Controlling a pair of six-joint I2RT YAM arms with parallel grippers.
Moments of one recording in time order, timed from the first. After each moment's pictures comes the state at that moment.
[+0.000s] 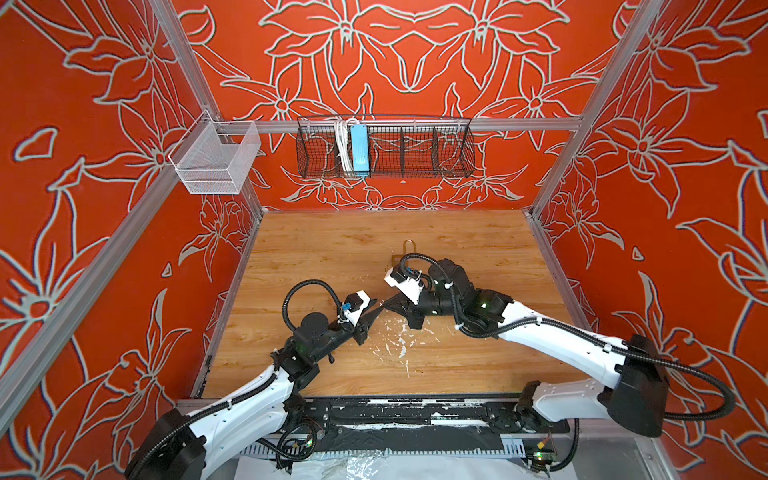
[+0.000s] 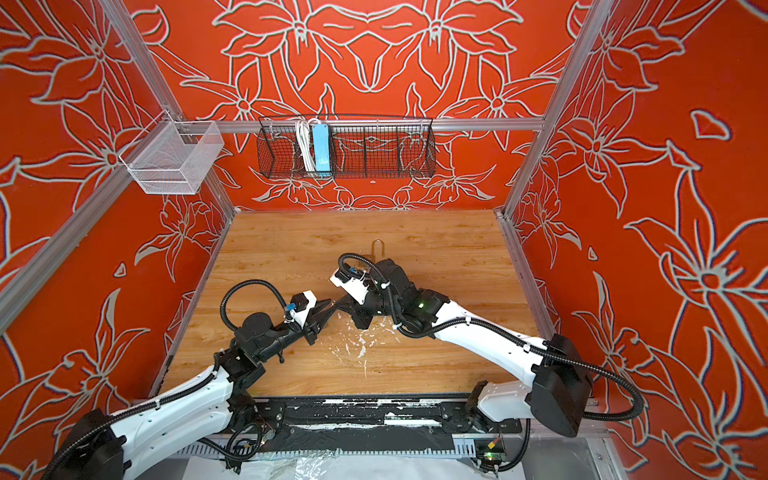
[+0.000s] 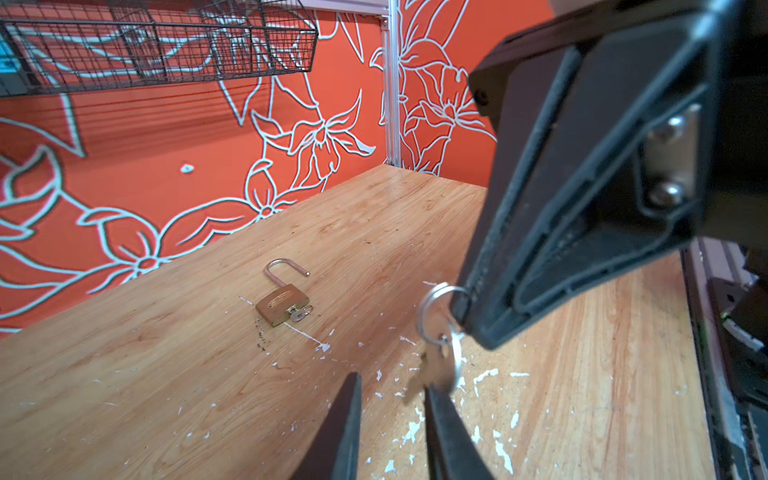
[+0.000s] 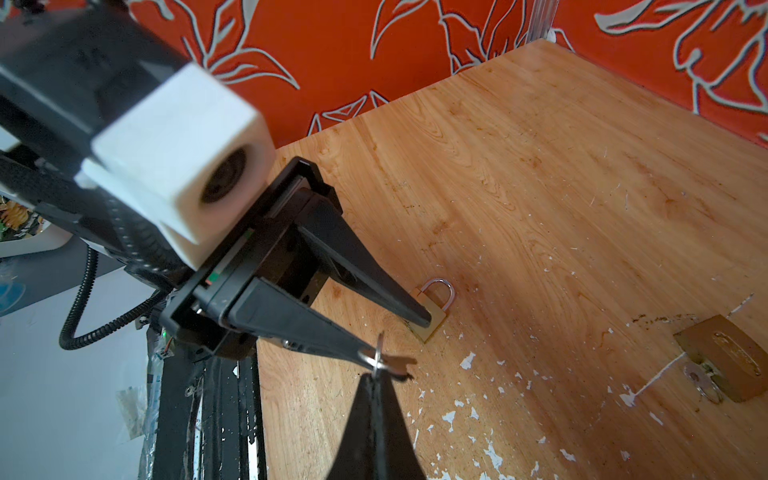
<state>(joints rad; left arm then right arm) -0.60 0.82 0.22 0.54 0.22 0.08 0.89 1.32 1.00 -0.19 -0.39 0.01</state>
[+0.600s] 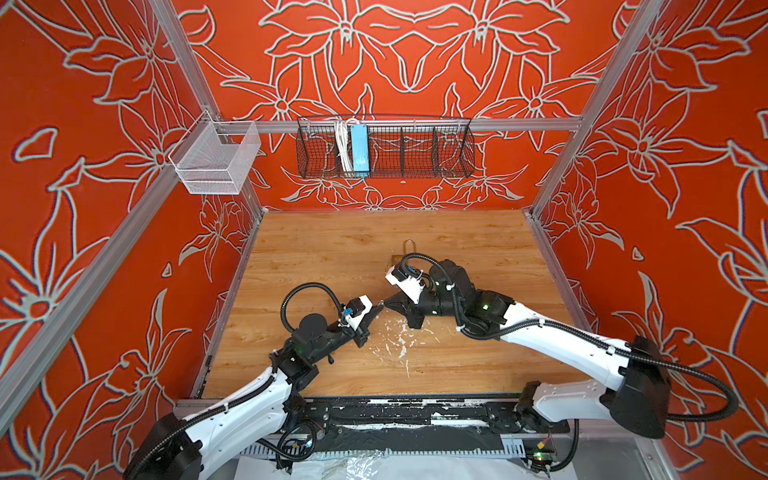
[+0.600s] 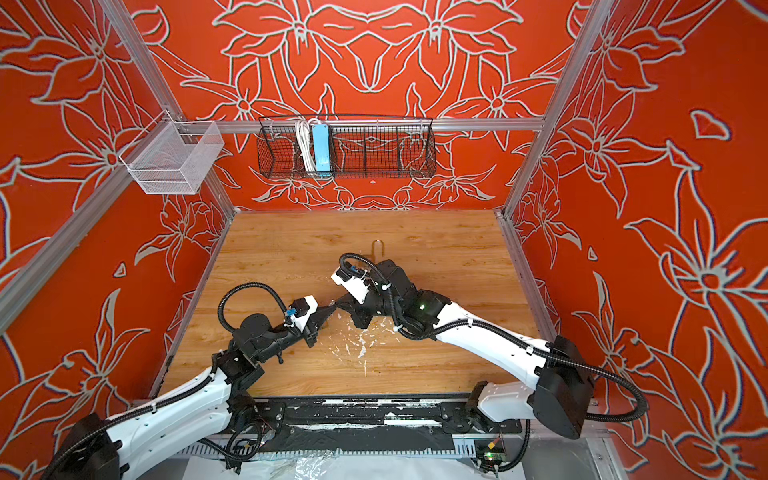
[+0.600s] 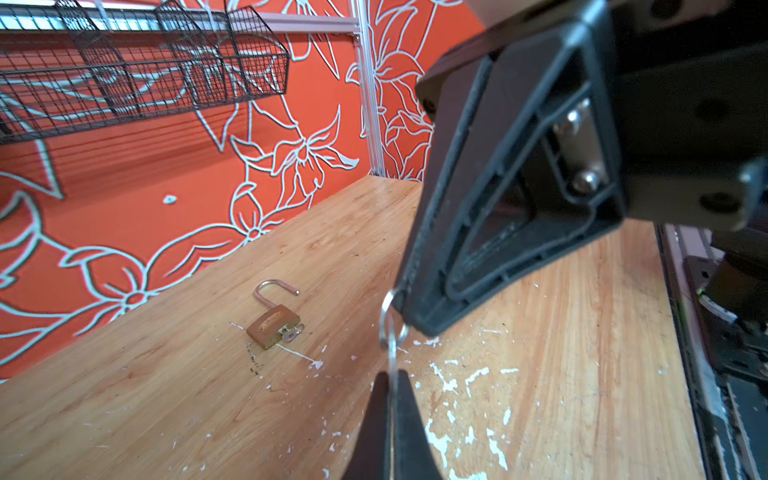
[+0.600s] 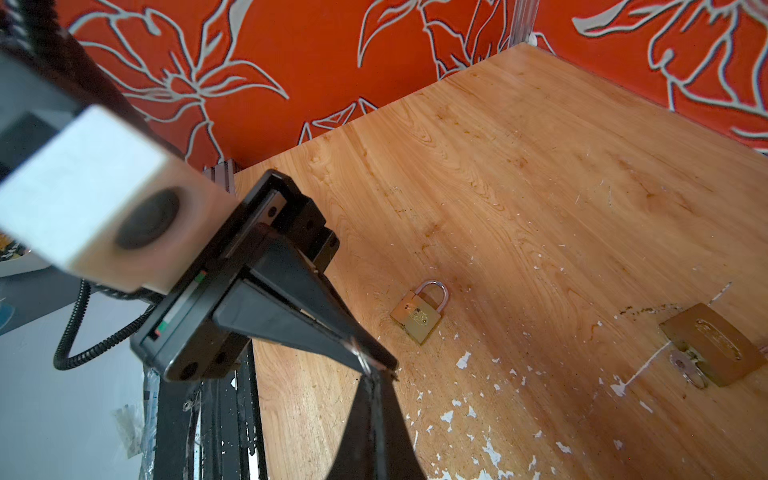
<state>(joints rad) -0.61 0.78 0.23 0.48 0.29 0.15 0.89 1.30 1.00 -0.18 -0.32 0.05</state>
